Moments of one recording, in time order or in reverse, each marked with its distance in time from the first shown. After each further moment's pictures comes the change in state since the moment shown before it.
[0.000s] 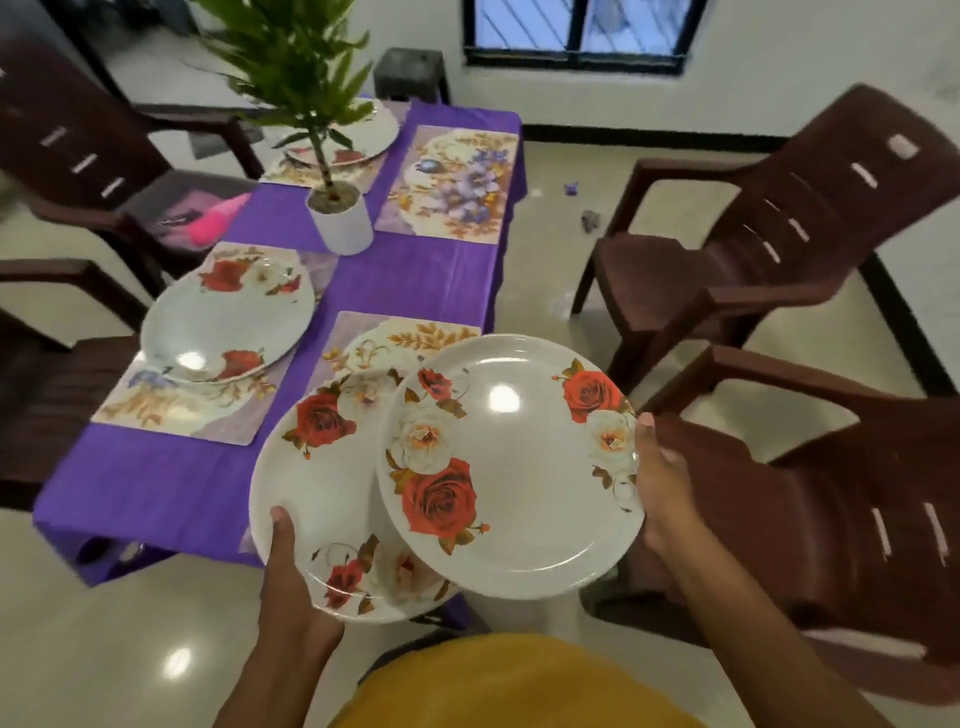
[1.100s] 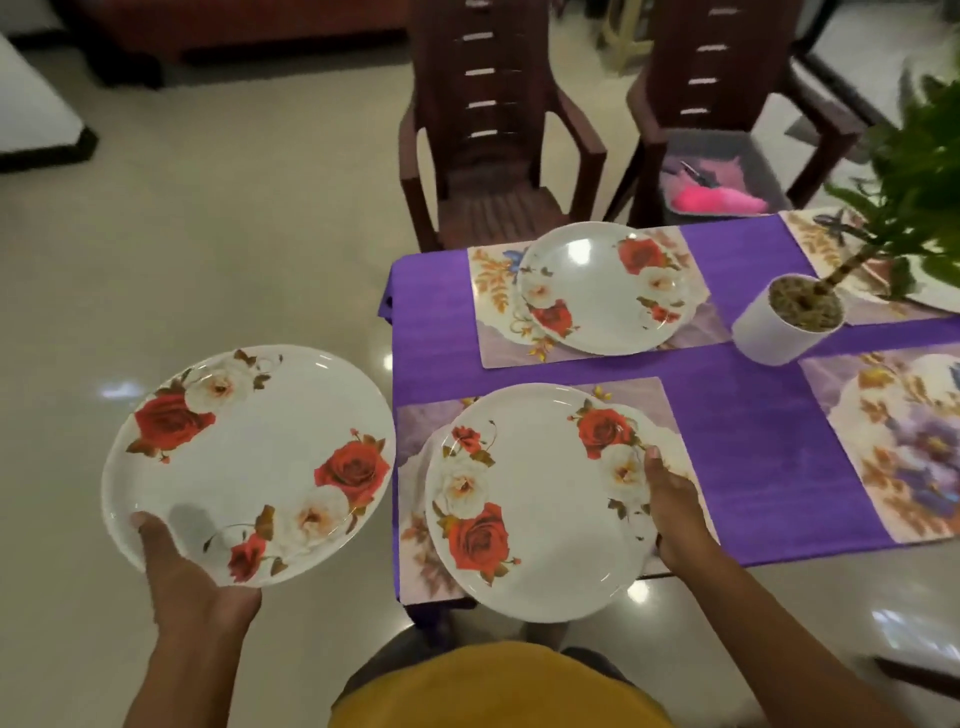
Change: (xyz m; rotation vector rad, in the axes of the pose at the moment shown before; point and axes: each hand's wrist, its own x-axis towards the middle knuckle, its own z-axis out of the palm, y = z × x) left_hand -0.097 -0.052 0.043 -1.080 1.043 0.749; right_hand 0.181 -0.070 0.320 -0.855 -1.032 -0.079
